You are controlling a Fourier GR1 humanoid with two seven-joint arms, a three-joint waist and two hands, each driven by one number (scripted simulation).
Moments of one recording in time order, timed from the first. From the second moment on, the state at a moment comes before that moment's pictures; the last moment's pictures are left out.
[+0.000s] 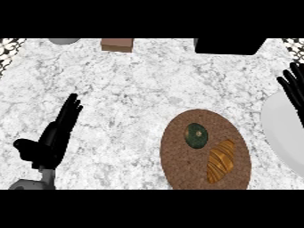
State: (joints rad) left arm -0.03 0.26 -0.18 -1.49 0.21 0.12 -0.06; right arm -0.10 -0.48 -0.03 -1.68 -0.42 0.11 -0.06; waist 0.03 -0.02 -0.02
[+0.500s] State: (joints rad) left arm -0.01 0.22 -0.21 -1.40 0.22 0.14 0.09; right arm -0.38 -0.54 -0.03 -1.46 -0.20 0.09 -0.18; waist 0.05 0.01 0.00
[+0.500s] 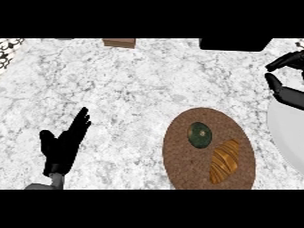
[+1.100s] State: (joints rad) left arm 0.01 0.20 -0.19 -1.40 0.22 0.13 0.16; right arm -0.47 -0.46 -0.03 -1.07 -0.06 0.16 -0.58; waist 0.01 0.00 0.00
